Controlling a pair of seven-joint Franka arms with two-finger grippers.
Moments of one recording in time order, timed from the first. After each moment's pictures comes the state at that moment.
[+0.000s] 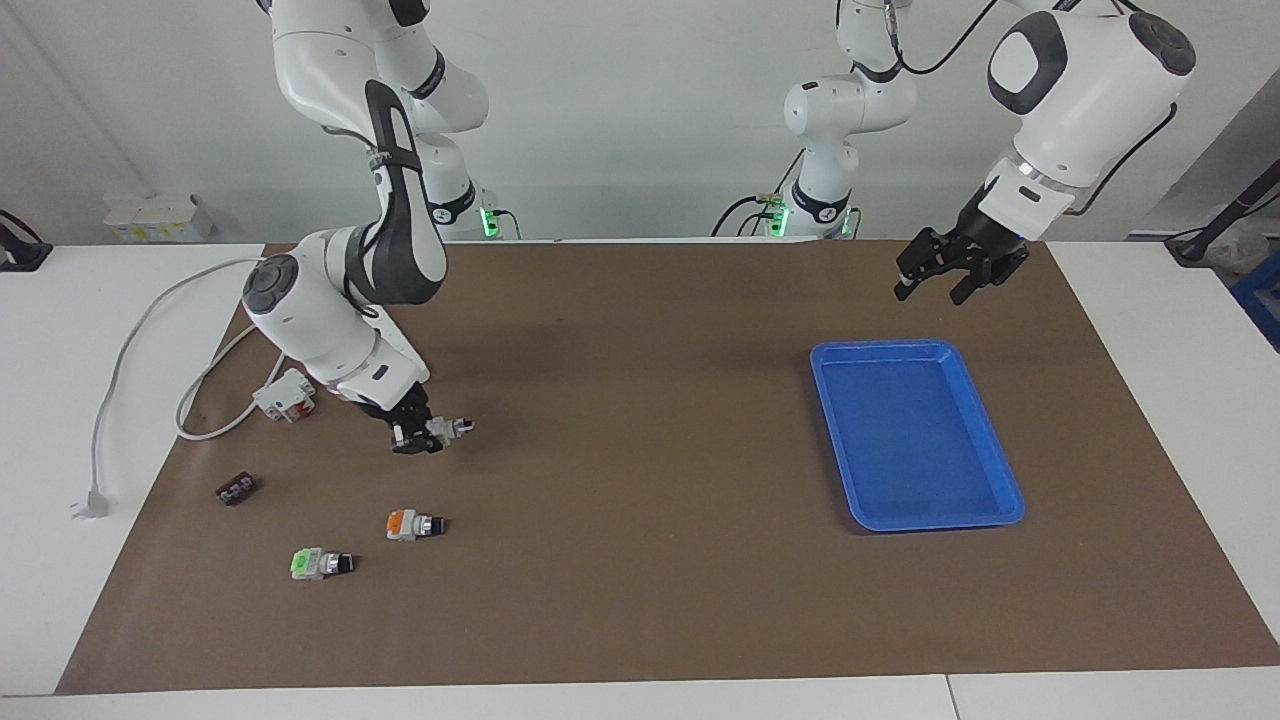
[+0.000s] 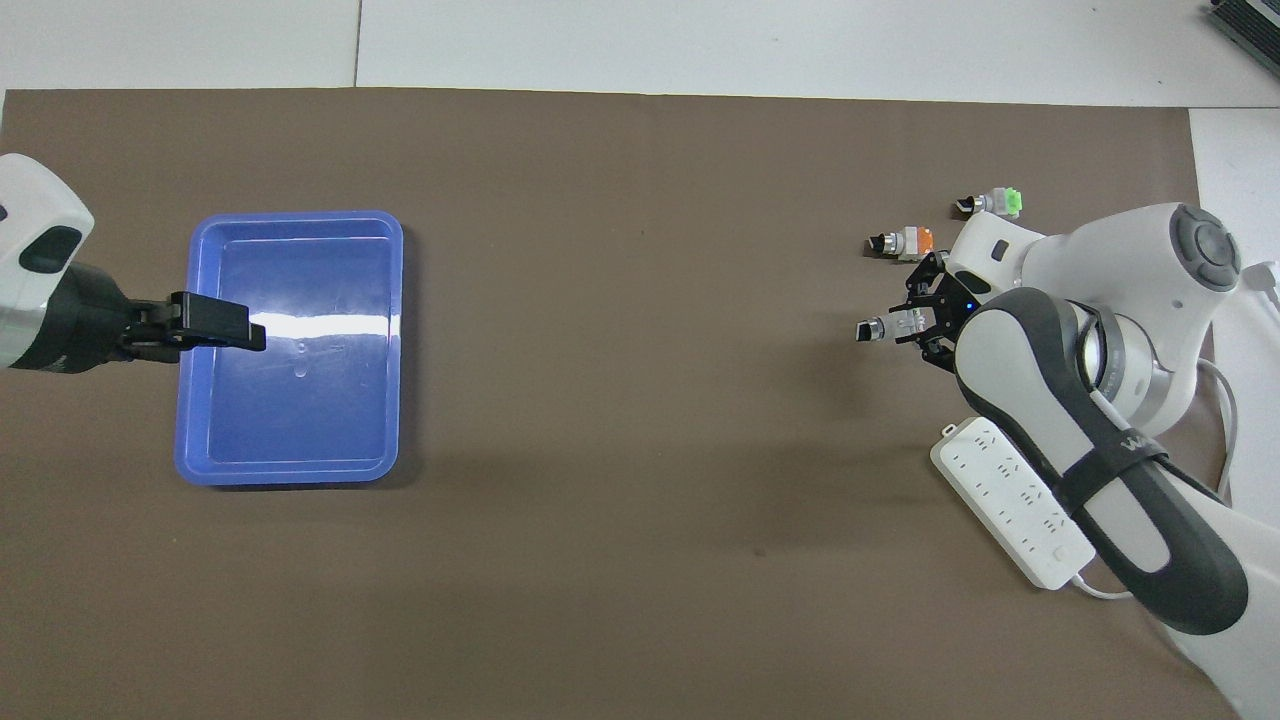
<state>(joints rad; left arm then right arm) 0.11 -0.09 -0.17 -1.84 -0.32 1.79 -0.03 0.05 0.26 0.02 -1.96 0.35 2.24 -1.90</state>
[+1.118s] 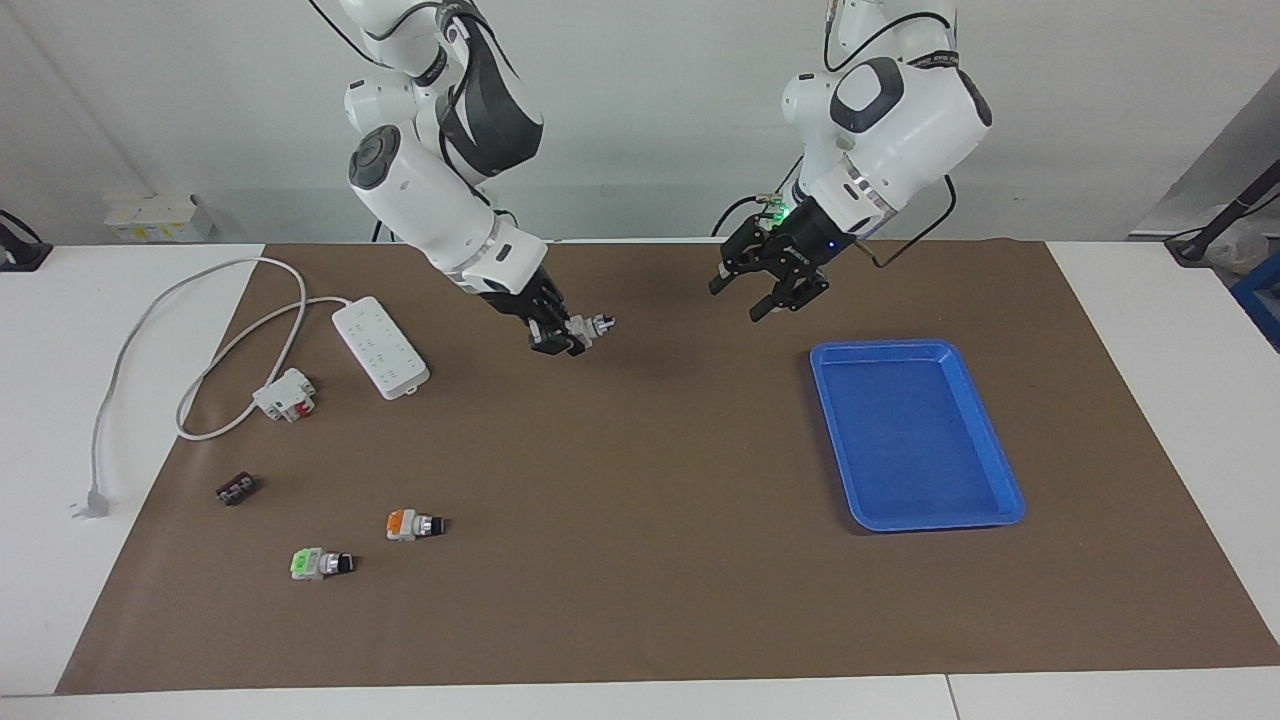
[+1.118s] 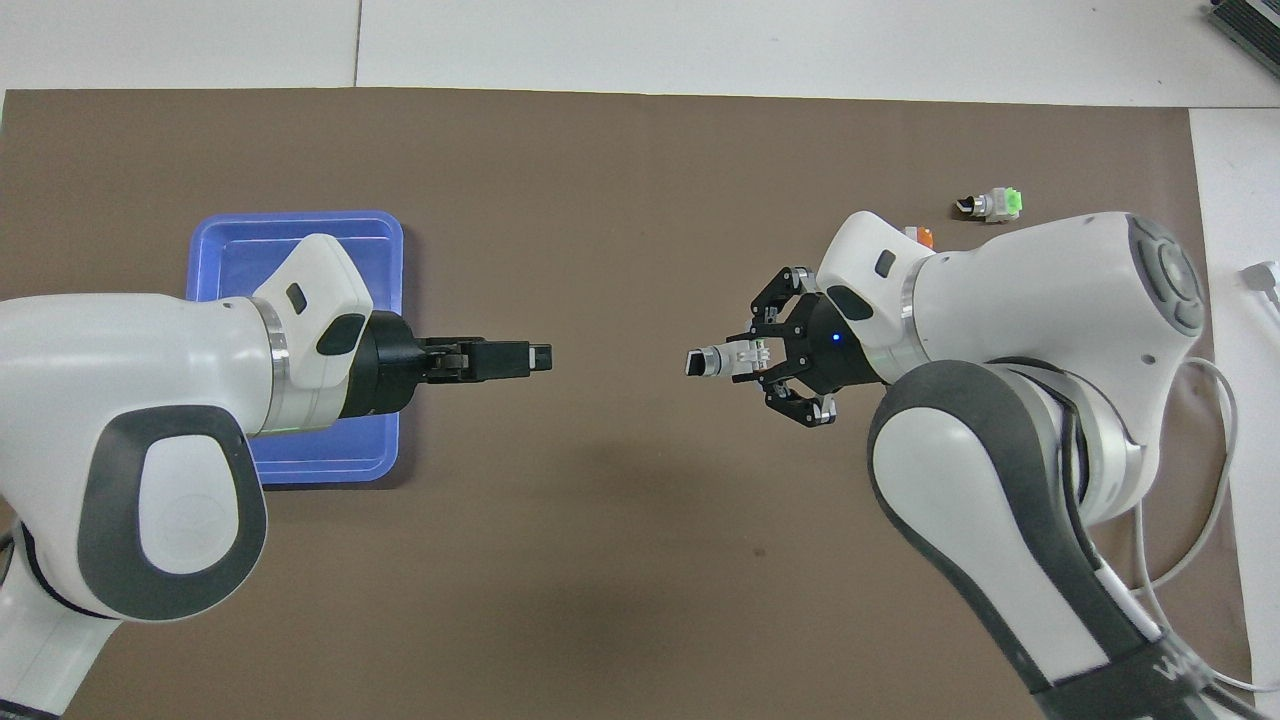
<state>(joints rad) -0.20 -0.13 -0.18 -2.08 -0.86 2.21 0.19 0.21 0.04 0.12 -1.92 0.60 2.09 -1.66</state>
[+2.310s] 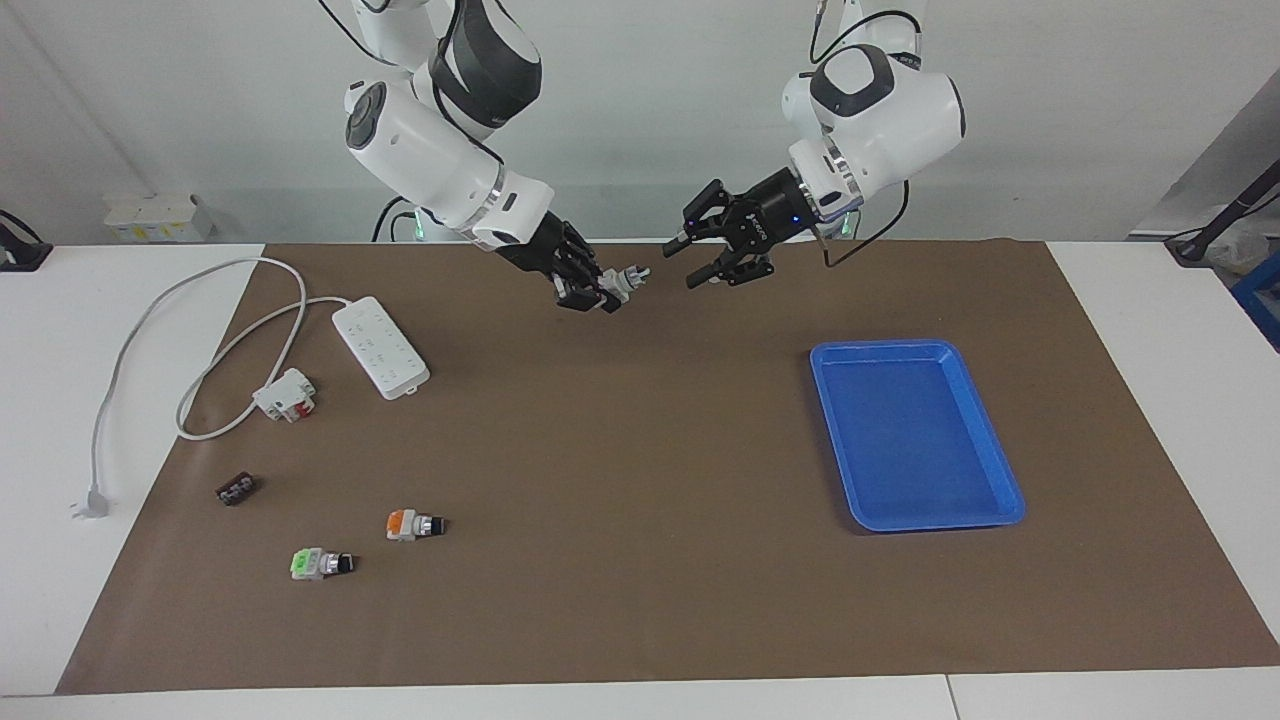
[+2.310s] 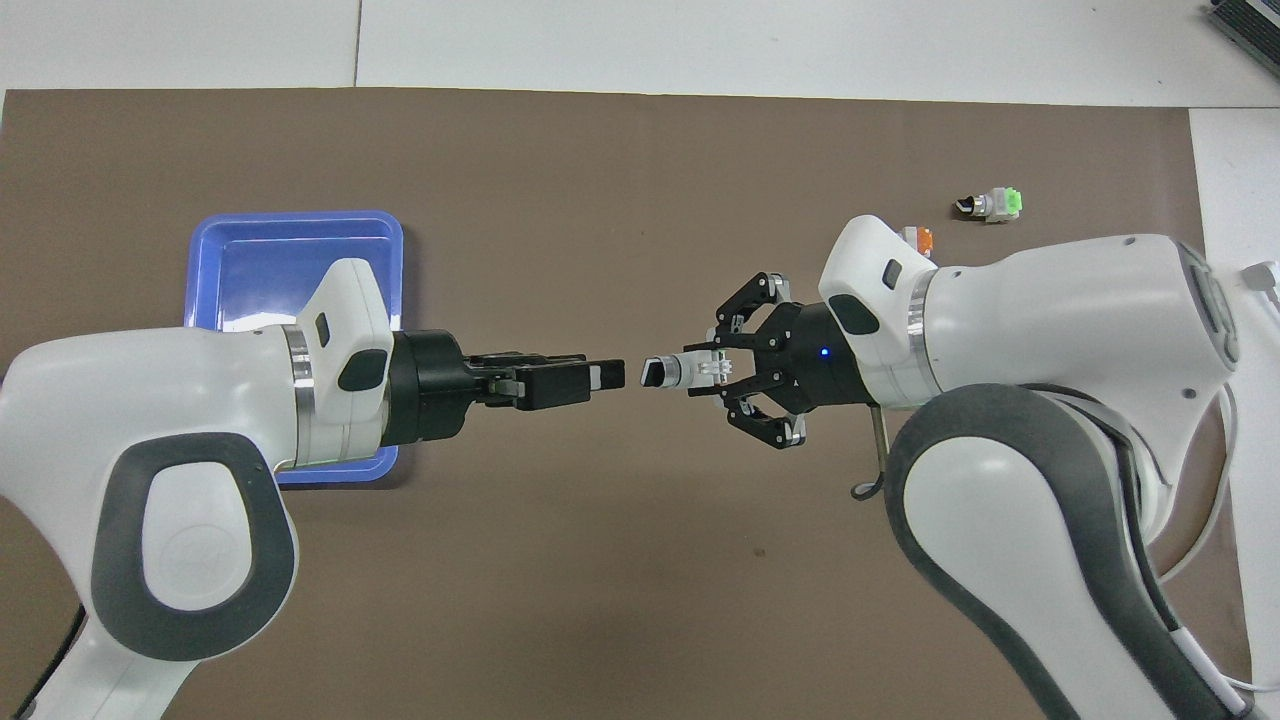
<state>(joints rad) -0.28 -0.15 -0.18 -2.07 -1.15 2.22 0.34 0.23 -0.01 0.13 -1.92 0.76 2.08 -1.66</state>
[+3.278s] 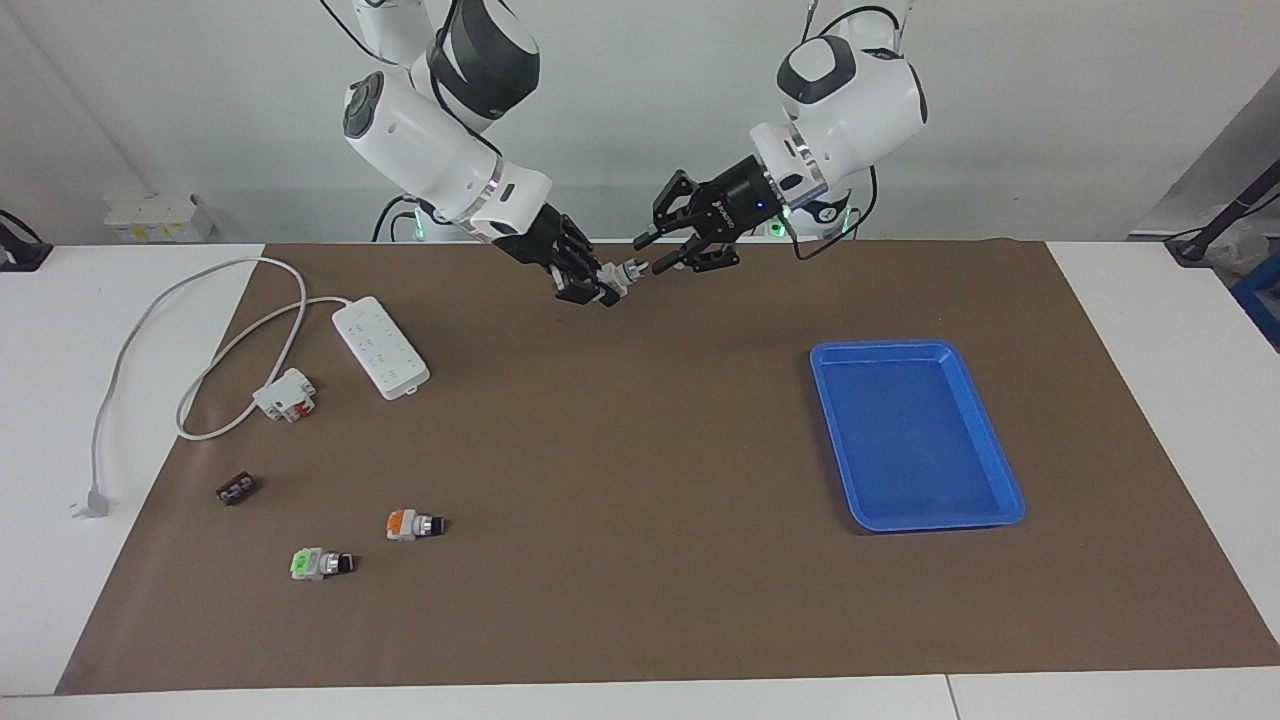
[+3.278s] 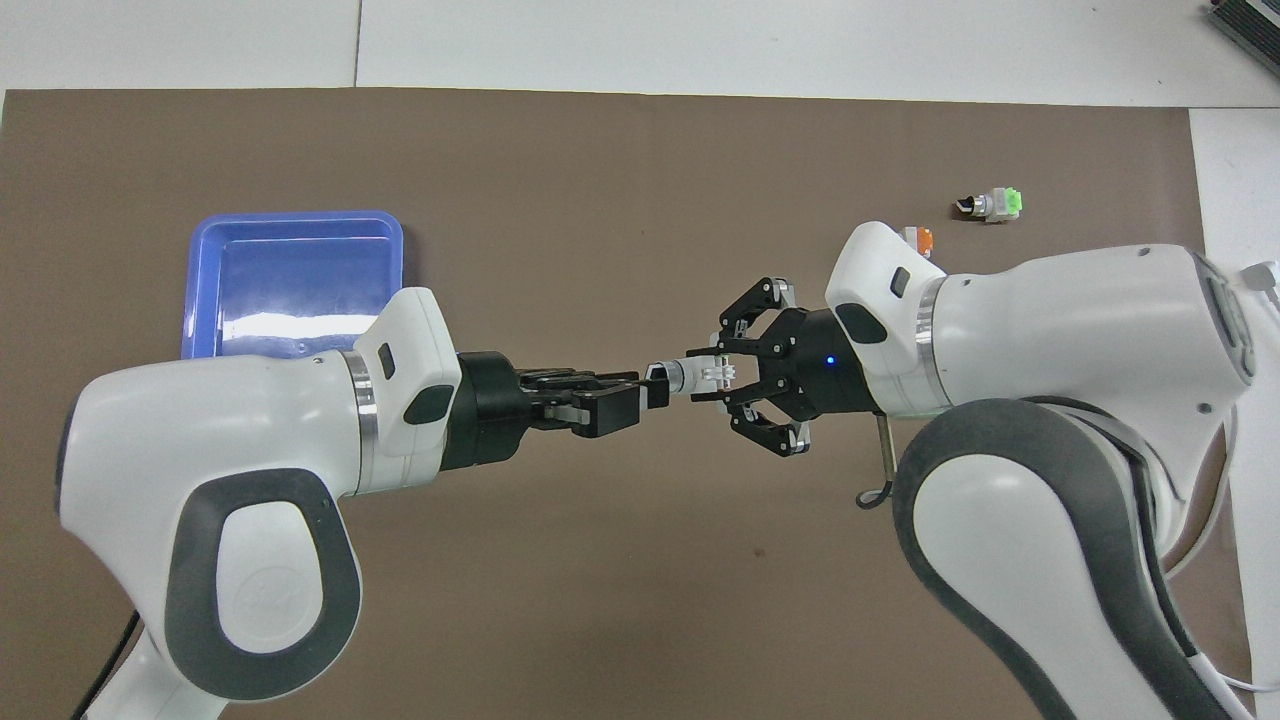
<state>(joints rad) -0.33 -0.15 -0.21 -2.07 -1.15 2.30 0.34 0.23 -0.03 0.13 -1.94 0.76 2.08 -1.66</state>
